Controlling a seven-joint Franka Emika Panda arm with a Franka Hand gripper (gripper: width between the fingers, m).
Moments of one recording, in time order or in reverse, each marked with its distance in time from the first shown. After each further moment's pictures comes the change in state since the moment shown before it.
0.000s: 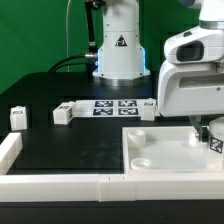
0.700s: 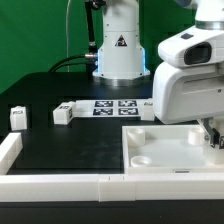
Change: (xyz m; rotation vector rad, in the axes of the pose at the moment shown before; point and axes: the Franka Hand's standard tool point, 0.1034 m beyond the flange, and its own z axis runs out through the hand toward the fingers) arm 0.001 0.007 0.000 -0.009 -0.001 -0.161
